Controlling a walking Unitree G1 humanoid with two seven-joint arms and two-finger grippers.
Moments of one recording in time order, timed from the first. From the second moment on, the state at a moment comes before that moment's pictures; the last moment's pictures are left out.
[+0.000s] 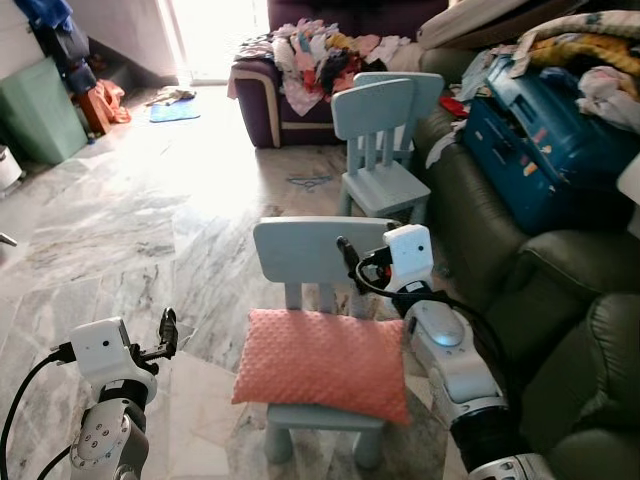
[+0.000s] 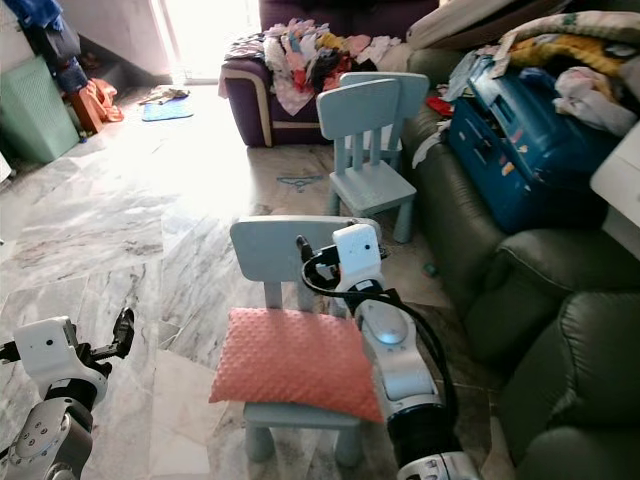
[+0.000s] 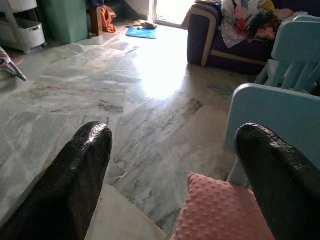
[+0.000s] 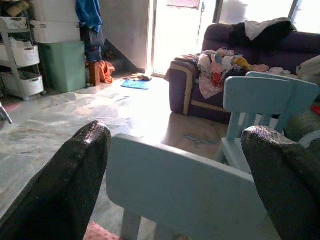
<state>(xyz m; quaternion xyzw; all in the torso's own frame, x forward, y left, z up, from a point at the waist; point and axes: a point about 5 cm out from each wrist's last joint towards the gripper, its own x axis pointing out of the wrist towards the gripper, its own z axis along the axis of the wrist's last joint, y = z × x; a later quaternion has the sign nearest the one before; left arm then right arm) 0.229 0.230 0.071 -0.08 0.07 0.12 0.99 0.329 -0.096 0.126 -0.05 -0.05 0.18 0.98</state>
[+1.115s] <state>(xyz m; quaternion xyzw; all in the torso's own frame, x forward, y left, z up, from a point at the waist) 0.226 0.214 0.064 -0.11 0.08 0.11 0.99 0.328 -0.108 0.121 -0.06 -0.04 0.17 0.98</state>
